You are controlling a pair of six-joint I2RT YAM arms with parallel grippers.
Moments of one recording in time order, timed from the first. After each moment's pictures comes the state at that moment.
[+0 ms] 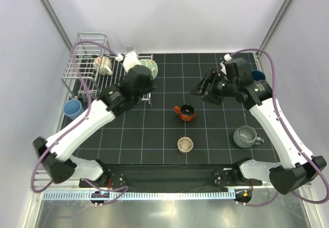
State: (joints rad) left arm -0.80 1.31 1.44 -0.62 -0.56 -0.79; right arm 0.39 1.22 1.40 -0.89 -0.29 0.80
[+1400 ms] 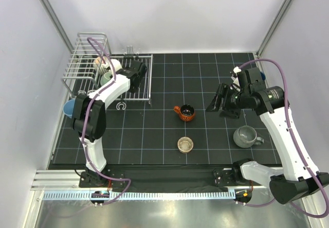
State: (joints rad) left arm -0.40 1.90 1.51 -0.78 -0.96 -1.08; right arm 0.27 1.12 1.39 -1.24 -0.29 0.57
